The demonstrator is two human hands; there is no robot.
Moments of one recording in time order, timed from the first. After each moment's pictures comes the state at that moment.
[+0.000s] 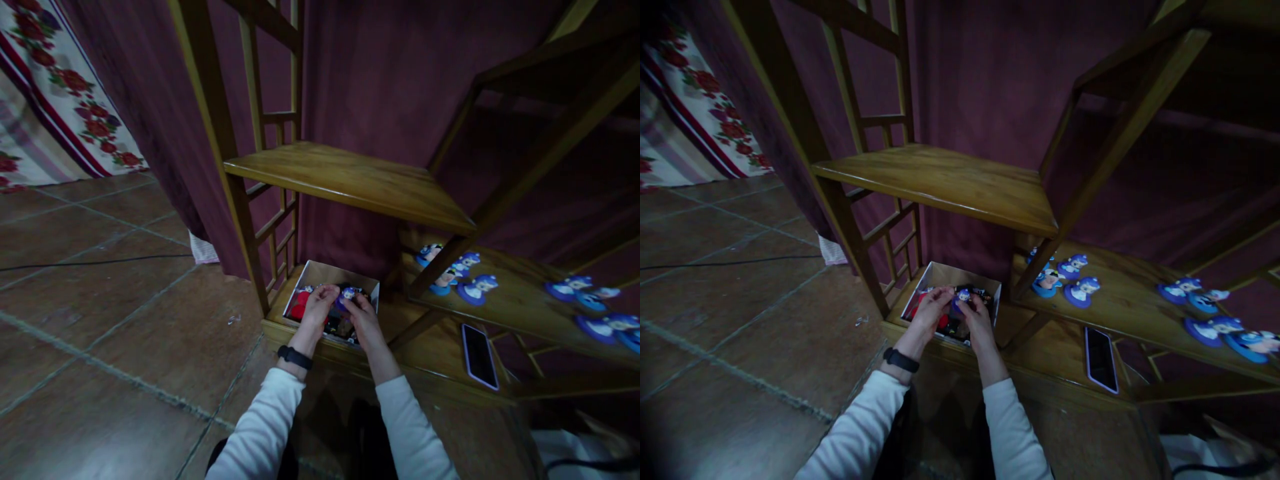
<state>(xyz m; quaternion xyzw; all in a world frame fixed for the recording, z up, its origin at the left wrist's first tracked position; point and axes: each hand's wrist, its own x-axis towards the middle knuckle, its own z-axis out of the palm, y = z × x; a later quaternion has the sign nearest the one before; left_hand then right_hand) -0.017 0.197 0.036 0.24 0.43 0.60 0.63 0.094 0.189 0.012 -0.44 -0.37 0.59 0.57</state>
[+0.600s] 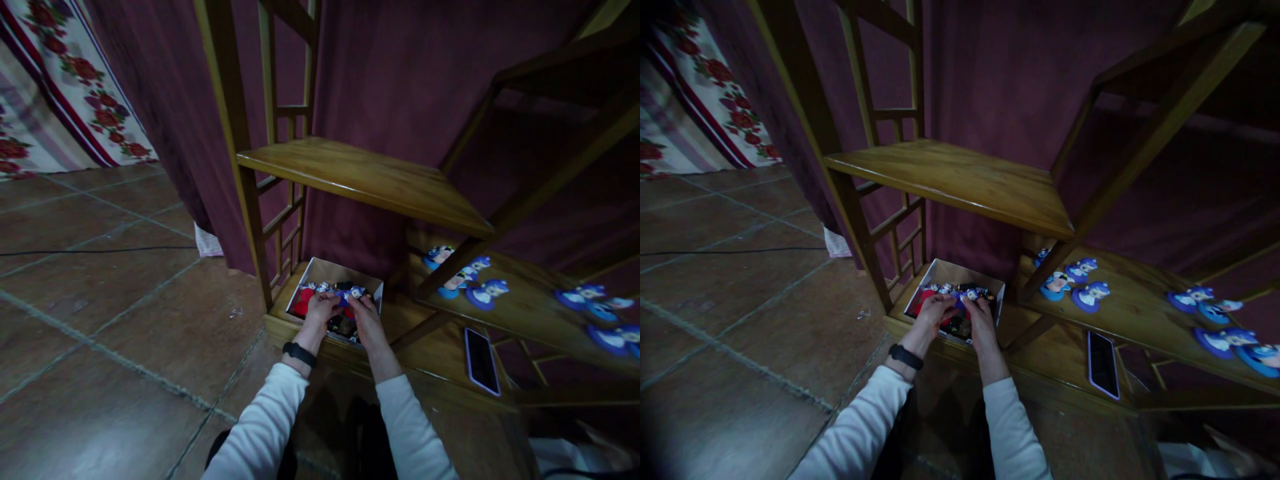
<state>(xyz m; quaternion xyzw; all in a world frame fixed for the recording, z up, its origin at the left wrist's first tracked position) -0.019 0.197 0.022 0.18 0.46 0.56 0.66 0.092 0.197 -0.001 -0.47 -0.35 0.57 0.58</state>
